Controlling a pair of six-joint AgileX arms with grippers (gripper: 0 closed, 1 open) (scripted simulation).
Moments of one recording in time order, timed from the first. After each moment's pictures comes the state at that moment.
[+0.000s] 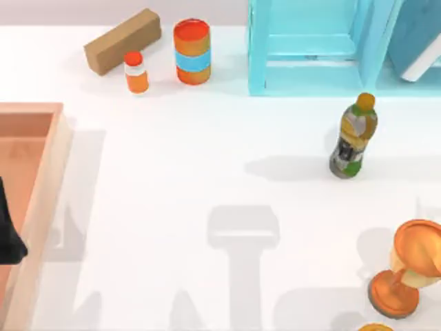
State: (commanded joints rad) left arm 0.00 0.00 0.00 0.00 0.00 0.00; right arm 0.00 0.00 0.00 0.00 0.00 0.00
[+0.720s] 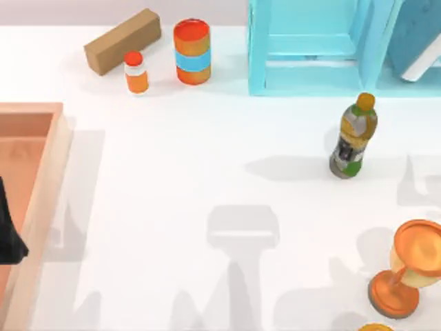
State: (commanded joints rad) left arm 0.00 0.00 0.00 0.00 0.00 0.00; right arm -0.10 0.56 0.35 0.21 -0.14 0.10
